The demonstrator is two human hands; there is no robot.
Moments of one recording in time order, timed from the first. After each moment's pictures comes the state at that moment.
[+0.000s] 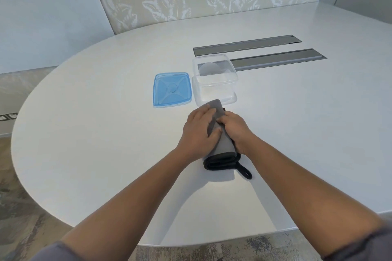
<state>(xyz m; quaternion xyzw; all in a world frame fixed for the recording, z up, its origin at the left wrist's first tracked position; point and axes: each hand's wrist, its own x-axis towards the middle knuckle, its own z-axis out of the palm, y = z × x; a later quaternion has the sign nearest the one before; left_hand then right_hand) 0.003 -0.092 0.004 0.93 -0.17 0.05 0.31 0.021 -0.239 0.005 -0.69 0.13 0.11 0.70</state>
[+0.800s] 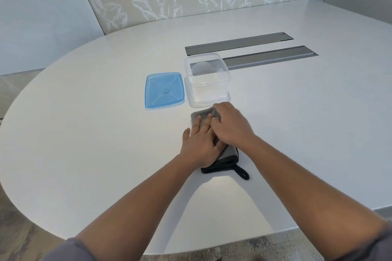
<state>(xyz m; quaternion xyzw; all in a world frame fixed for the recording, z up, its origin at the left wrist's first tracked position) 0.009 -0.114 -0.030 0.97 -0.19 -0.05 0.16 0.023 -0.249 0.013 -0.96 -0.03 -0.05 0.28</state>
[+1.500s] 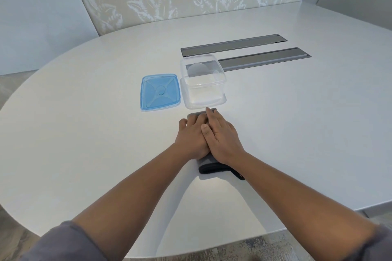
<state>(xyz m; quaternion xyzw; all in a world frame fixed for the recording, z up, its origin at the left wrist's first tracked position) 0.031 -0.110 -0.016 0.96 -0.26 0.02 0.06 -0.003 -0.240 -0.023 -0.94 -0.08 -0.07 0.33</state>
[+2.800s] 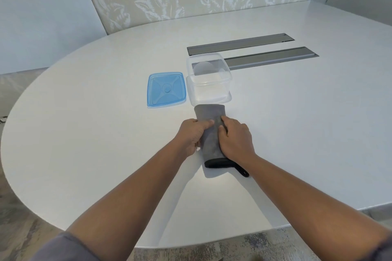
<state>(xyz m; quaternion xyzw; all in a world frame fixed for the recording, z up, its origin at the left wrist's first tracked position) 0.025 -0.107 0.003 0.67 0.17 -0.17 0.70 -0.005 -0.251 -0.036 -0.94 0.03 -0.09 0.31</state>
